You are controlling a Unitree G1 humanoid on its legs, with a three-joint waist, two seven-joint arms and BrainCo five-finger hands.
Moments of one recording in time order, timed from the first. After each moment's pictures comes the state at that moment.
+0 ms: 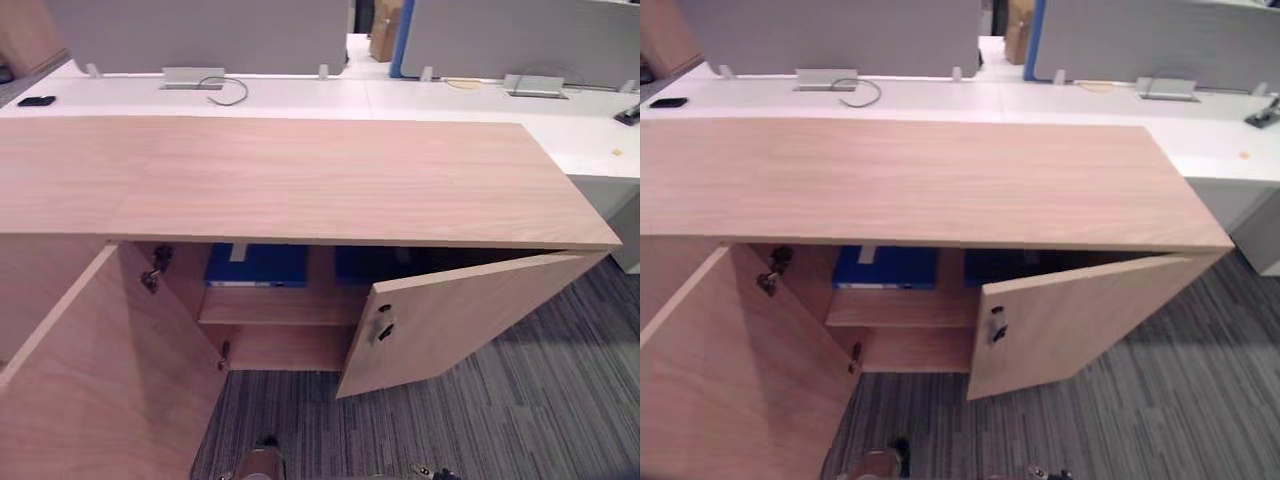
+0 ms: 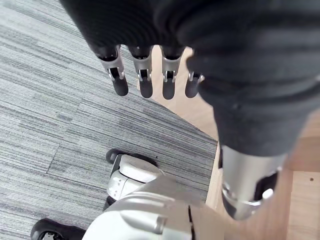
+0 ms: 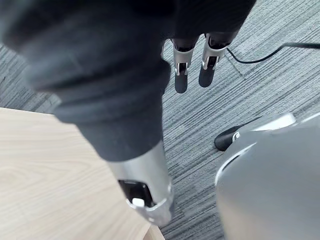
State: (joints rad) left arm 0.18 0.09 0.28 1.06 -0.08 -0.01 0.12; right arm 0.04 -0.05 -0.53 1.19 0.02 0.08 -0.04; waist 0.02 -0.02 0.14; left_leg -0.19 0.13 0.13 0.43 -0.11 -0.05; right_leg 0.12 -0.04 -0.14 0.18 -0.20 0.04
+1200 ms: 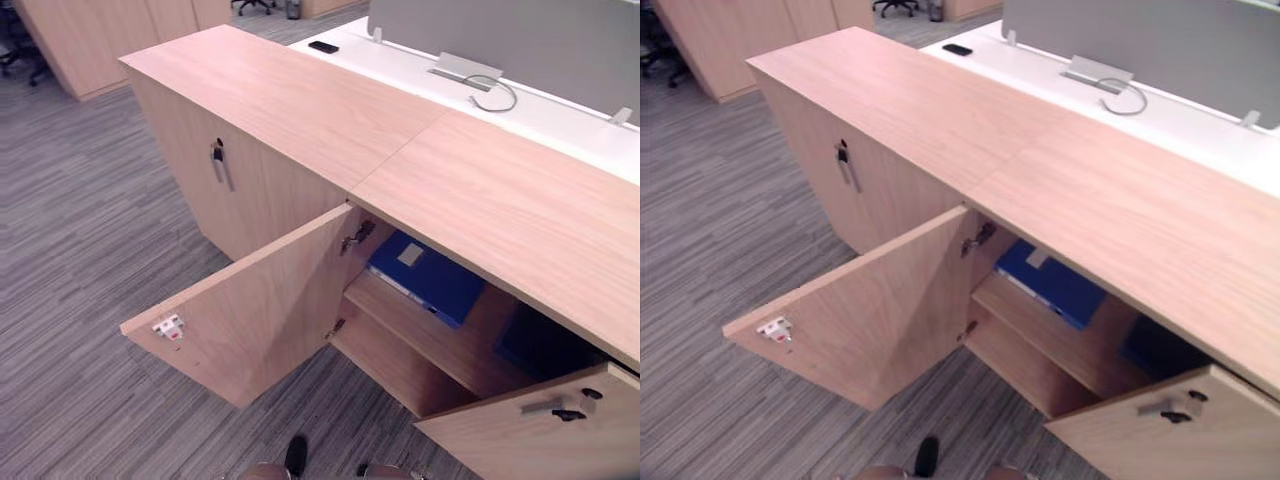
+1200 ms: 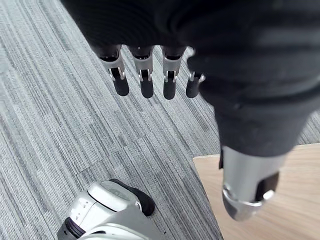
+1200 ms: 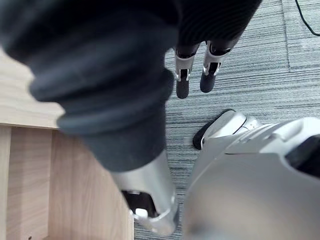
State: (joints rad) left arm 0.18 0.11 0.30 1.09 -0.05 -0.02 0.13; right arm 0.07 -0.02 -0.57 1.17 0.09 0.07 -0.04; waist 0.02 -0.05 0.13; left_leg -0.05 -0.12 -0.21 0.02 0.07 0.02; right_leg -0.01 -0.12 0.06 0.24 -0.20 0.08
